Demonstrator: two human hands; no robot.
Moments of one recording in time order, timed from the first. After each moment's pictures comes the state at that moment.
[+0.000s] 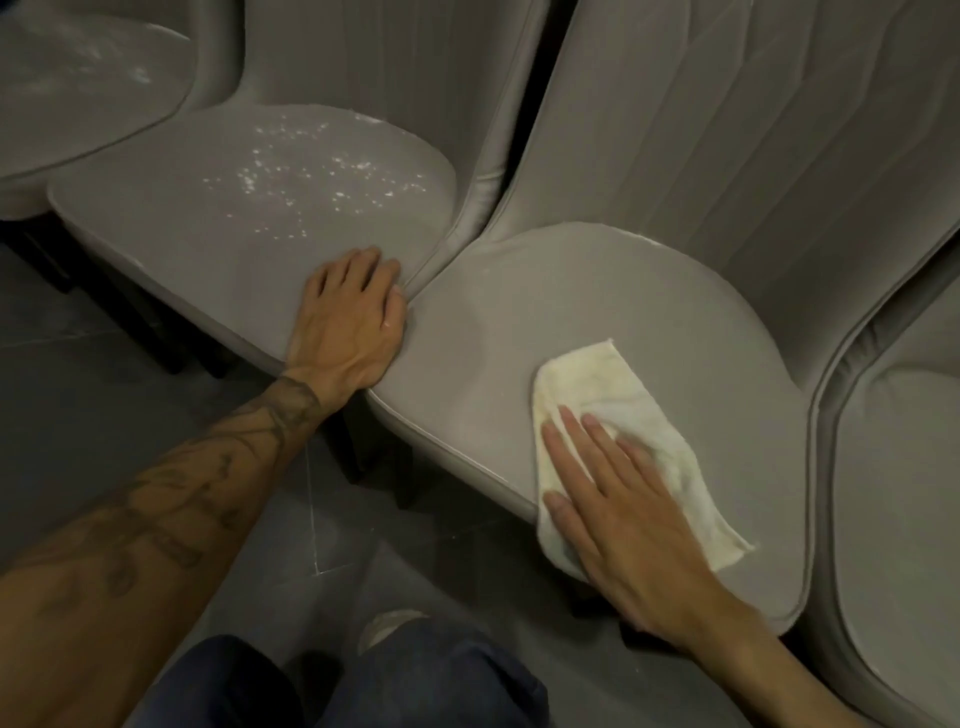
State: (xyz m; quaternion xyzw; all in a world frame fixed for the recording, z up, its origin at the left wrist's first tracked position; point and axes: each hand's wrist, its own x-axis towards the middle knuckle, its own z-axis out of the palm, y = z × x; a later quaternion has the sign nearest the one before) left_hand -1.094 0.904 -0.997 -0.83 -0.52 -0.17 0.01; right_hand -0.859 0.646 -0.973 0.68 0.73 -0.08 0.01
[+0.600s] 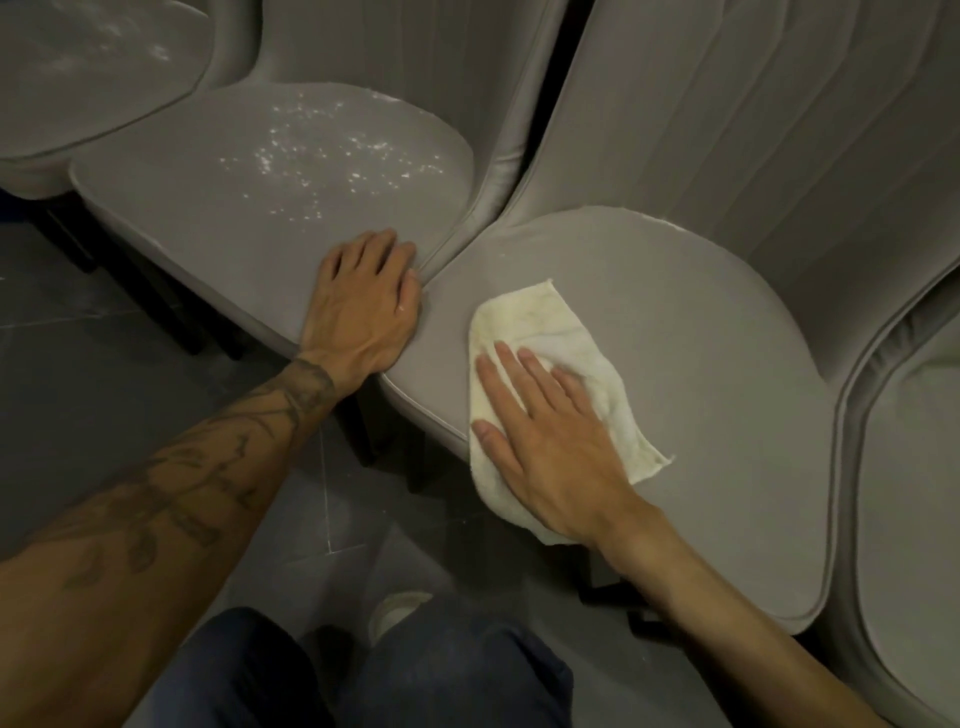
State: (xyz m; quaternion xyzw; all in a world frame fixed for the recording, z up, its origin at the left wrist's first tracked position) left_hand -1.094 0.907 -1.000 -0.84 -0.52 -0.17 0.02; right_hand -0.901 0.720 -0.979 0.65 0.75 -0.07 0.01
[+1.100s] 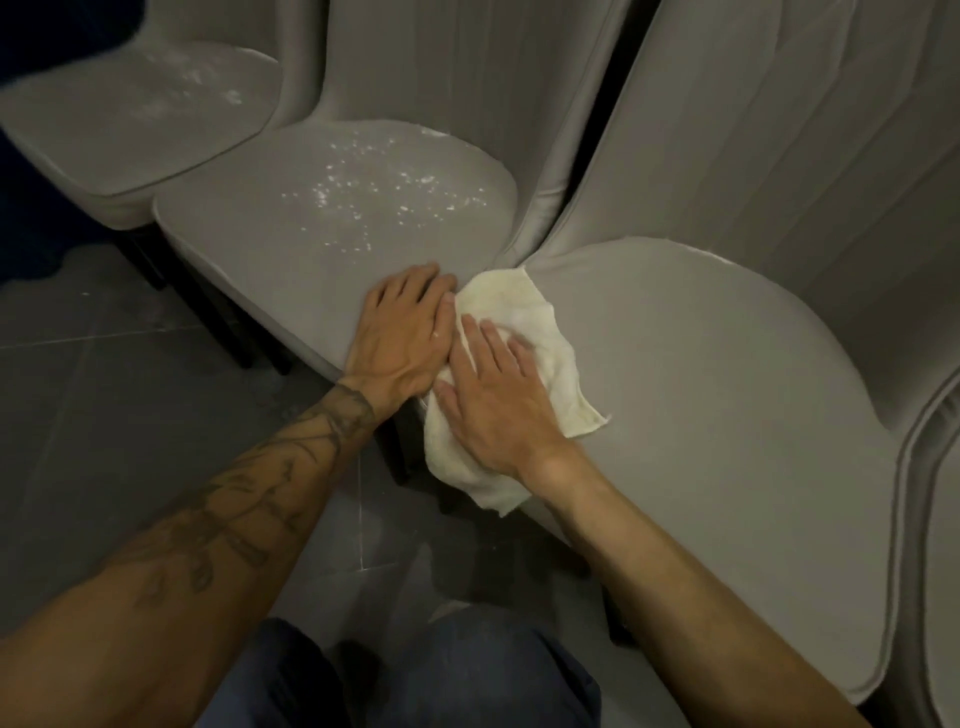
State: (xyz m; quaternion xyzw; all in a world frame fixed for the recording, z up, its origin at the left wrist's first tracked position) left_hand -1.095 0.907 -0.995 -0.82 -0.54 -0.18 -0.03; right_hand -0.962 0.807 -0.976 0.64 0.76 -0.09 -0.02
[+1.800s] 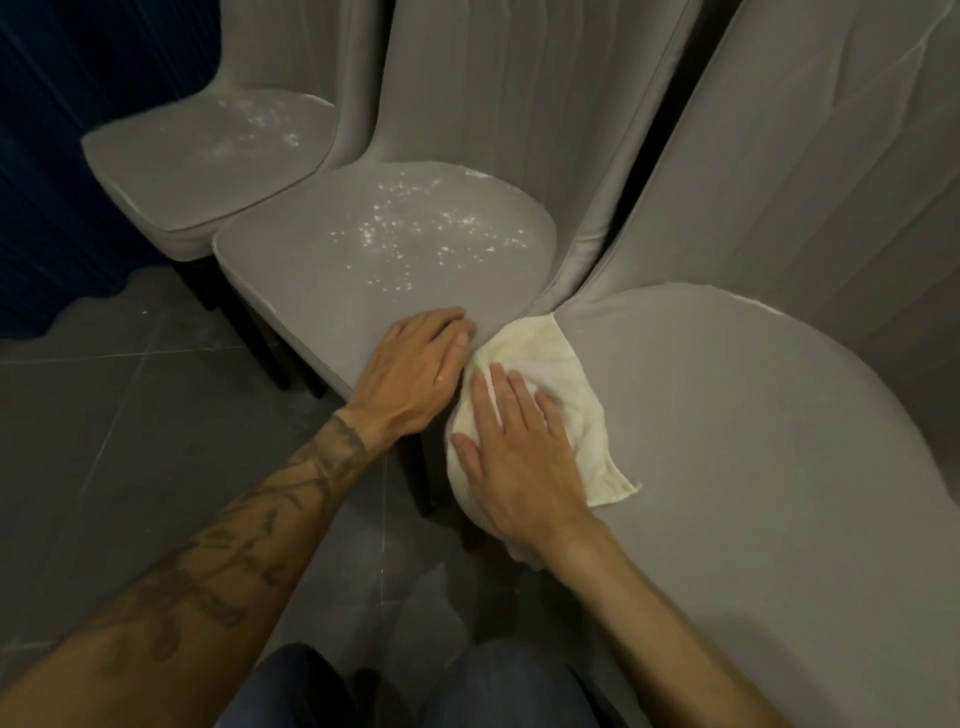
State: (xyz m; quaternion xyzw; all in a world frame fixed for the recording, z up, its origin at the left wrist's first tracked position) left_hand -1.126 0.910 -0.980 -0.83 -0.51 -0.19 -0.07; right_hand -0.972 0.804 -0.993 0.64 0.76 -0.08 -0.06
